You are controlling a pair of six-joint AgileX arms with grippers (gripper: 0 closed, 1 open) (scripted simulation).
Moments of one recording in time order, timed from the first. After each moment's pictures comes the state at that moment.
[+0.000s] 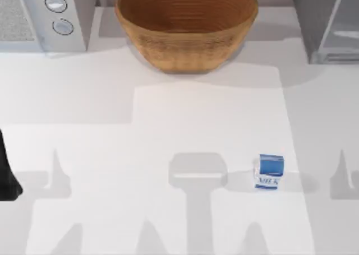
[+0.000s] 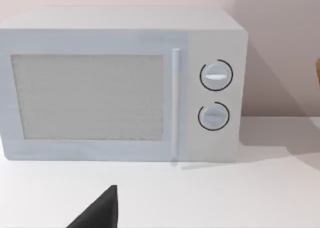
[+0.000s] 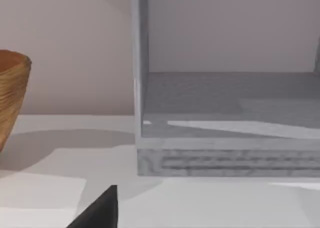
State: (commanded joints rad) left arm 0.00 0.00 0.00 0.00 0.00 0.00; right arm 0.00 0.00 0.00 0.00 0.00 0.00
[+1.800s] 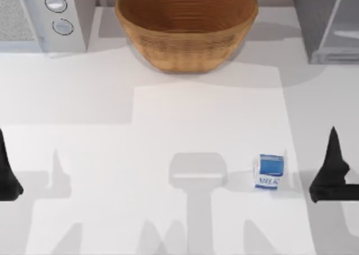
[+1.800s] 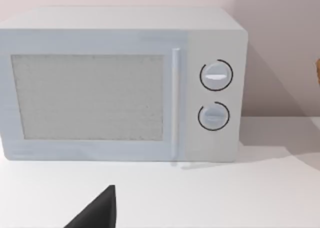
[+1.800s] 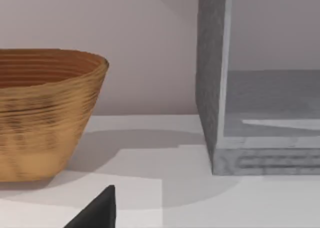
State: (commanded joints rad) left arm 0.00 0.00 0.00 0.00 0.00 0.00; right arm 0.93 0.80 0.03 0.75 0.94 0.03
